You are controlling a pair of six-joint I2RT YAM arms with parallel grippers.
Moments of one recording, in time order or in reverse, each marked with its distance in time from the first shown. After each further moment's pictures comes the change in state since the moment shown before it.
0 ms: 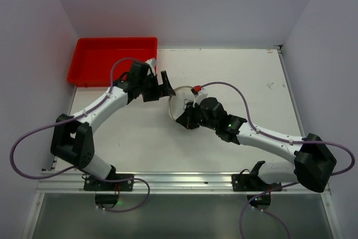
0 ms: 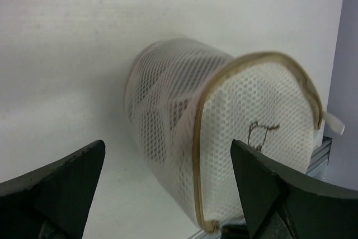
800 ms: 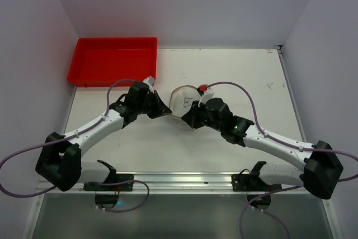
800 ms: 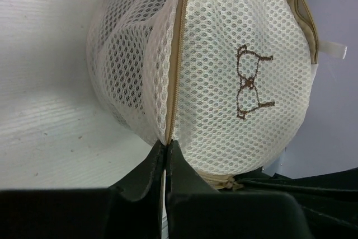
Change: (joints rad) left arm -0.113 -0.249 -0.377 0.220 -0.031 -0.285; right arm 0.004 -0.046 -0.003 -0.026 0.076 -0.027
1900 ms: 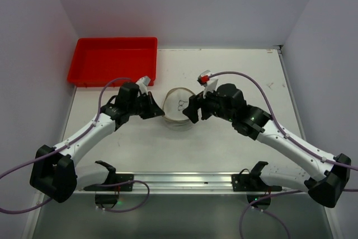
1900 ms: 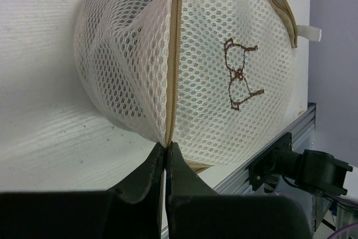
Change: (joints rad) left arm 0.087 -0.120 -0.033 -0.084 0.101 0.226; right arm -0.083 -0.140 0.237 -0.357 -0.085 -0.353
